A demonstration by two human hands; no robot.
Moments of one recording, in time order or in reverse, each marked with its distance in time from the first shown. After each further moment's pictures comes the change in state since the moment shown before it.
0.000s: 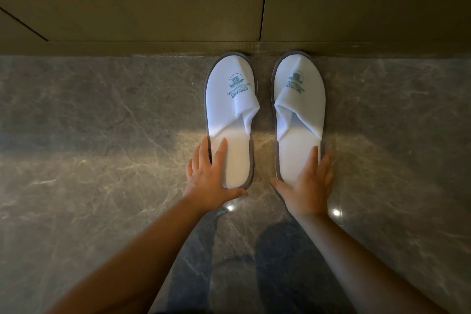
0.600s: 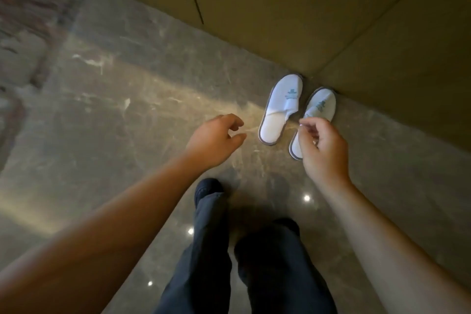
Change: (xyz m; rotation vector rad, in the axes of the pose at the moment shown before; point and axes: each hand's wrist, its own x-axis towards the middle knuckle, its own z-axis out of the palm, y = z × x) left_hand -0.249 0.078 -0.341 -0.517 0.052 -0.258; right_hand -0.200 -0.231 -0.292 0.263 -0.243 -0.486
